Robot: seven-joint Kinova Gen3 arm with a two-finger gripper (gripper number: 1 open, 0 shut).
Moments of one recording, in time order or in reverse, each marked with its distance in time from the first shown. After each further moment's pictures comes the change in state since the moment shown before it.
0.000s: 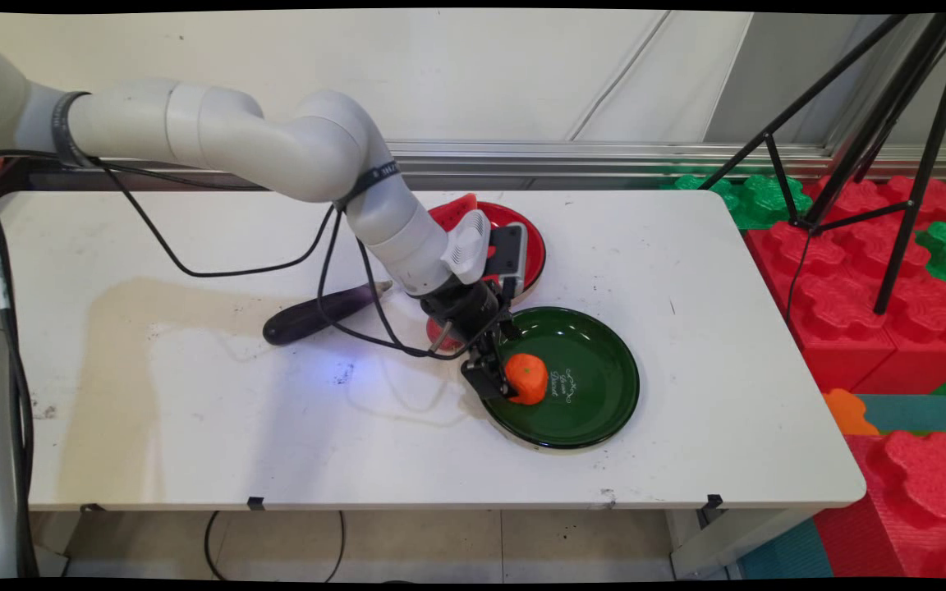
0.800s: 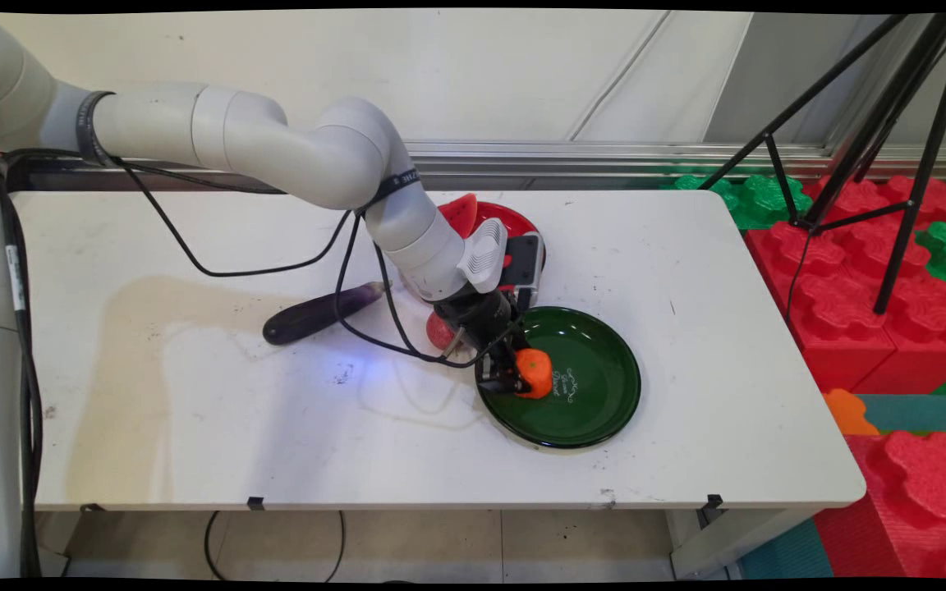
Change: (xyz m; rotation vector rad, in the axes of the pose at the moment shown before) arm 0.012 0.001 0.013 0.005 -0.018 0.043
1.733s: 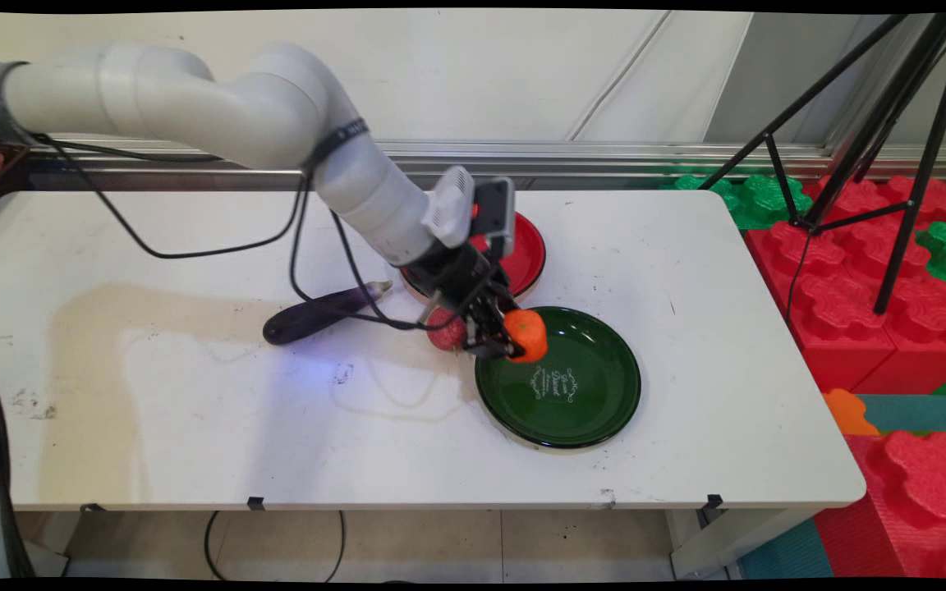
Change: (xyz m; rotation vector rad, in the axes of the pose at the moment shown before) arm -0.002 0.009 -0.067 0.074 0.077 -0.058
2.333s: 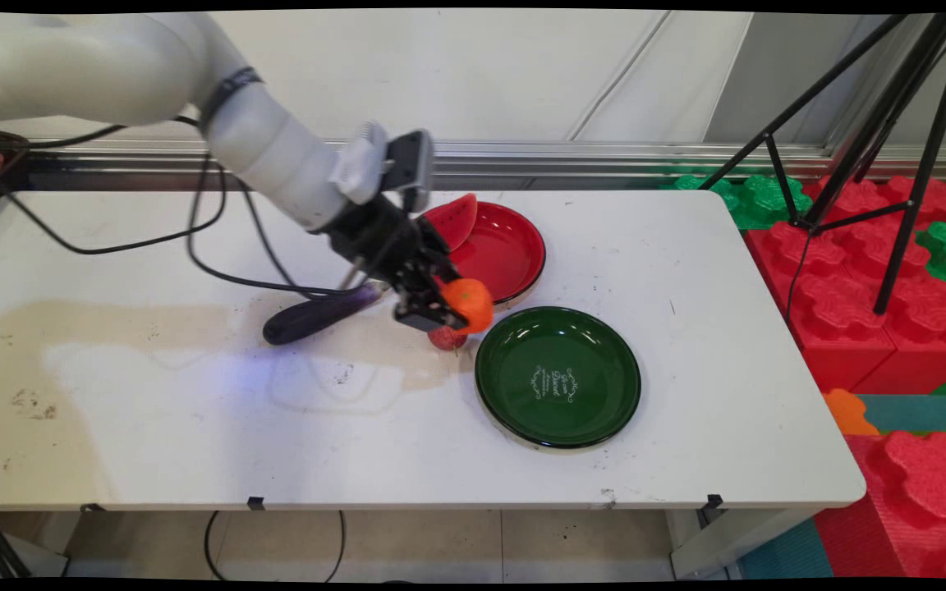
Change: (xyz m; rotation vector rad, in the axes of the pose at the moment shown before) arm -0.040 0.004 -0.083 0.039 0.021 -0.044
